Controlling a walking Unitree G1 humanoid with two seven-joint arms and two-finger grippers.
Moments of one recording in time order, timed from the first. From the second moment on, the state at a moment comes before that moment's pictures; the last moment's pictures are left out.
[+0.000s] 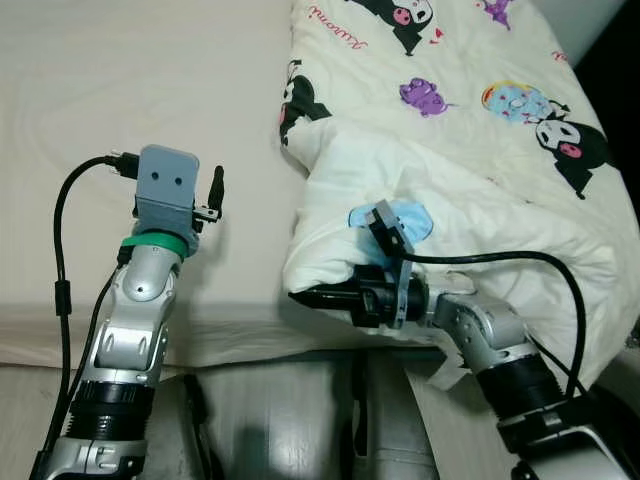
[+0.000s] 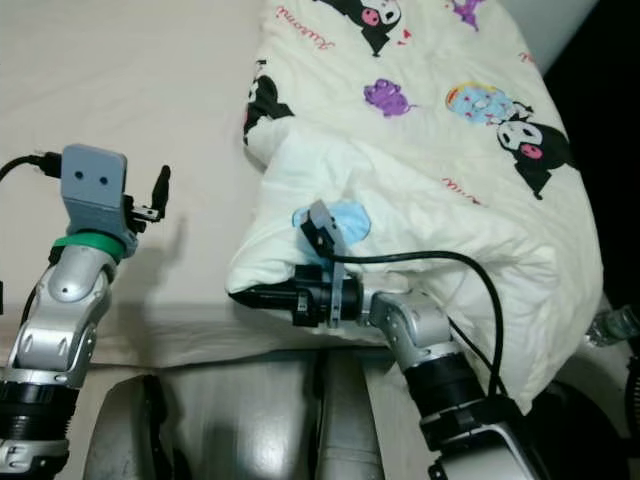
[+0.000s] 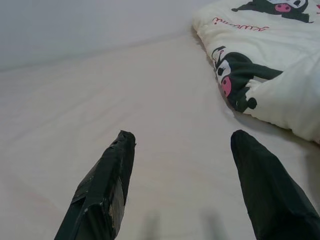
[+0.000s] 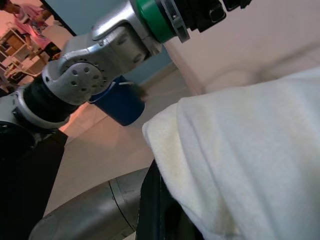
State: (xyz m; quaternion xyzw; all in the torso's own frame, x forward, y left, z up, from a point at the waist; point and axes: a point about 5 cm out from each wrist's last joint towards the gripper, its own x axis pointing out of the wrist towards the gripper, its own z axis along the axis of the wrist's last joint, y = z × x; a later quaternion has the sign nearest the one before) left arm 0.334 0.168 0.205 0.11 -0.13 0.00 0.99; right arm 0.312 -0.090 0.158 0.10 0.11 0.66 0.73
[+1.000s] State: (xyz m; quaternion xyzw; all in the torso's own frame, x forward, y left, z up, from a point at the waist) left arm 0.335 0.149 0.202 0.11 -0.12 -0.03 0.99; right arm 0.250 -0.102 0.247 0.19 0.03 0.73 0.66
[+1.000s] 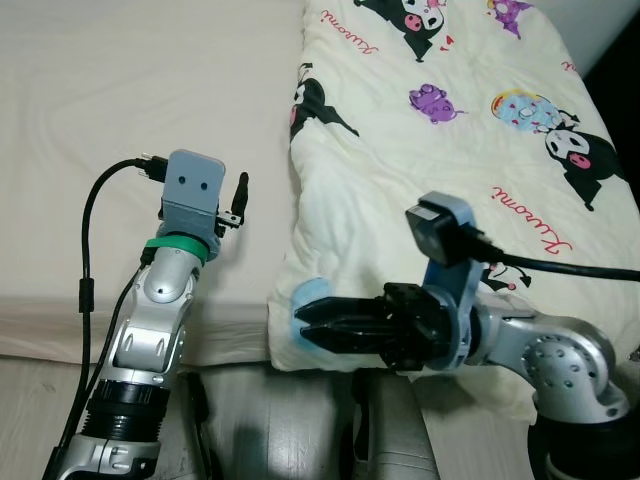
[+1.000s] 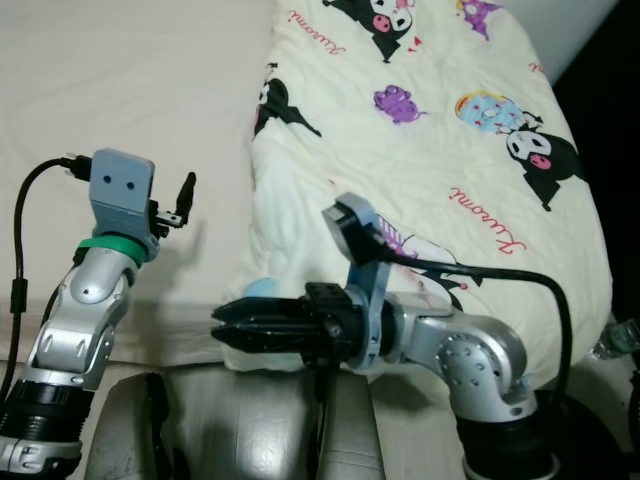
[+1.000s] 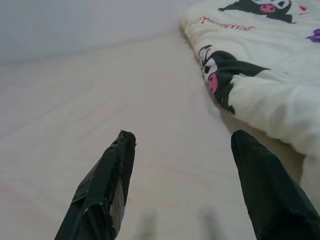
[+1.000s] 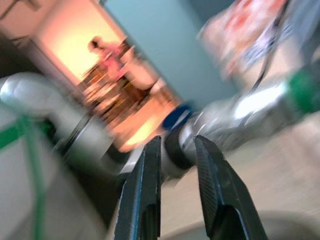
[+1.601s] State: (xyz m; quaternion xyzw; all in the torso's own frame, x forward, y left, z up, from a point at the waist) left arm 0.336 0.142 0.195 0.11 -0.11 -0.04 0.99; right arm 0.339 -0.149 0.099 -0.02 0.20 0.30 0.93
